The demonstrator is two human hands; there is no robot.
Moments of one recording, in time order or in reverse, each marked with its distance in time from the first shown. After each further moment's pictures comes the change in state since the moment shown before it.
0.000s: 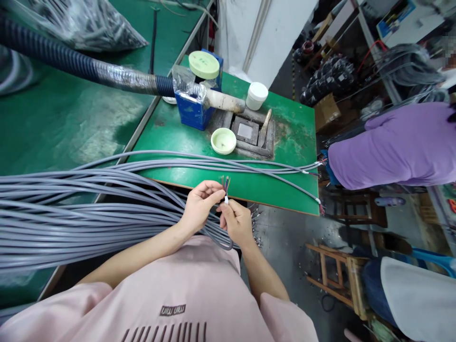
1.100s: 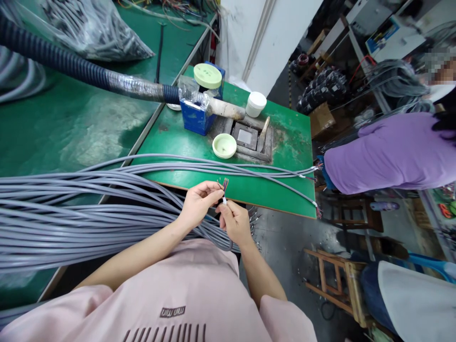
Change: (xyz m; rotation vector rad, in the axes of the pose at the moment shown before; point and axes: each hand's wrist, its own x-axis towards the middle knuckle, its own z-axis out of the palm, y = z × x) left_hand 0.007 0.012 -0.006 0.106 -0.077 0.051; right_hand 0.004 0.003 0.003 -0.043 -0.036 0.006
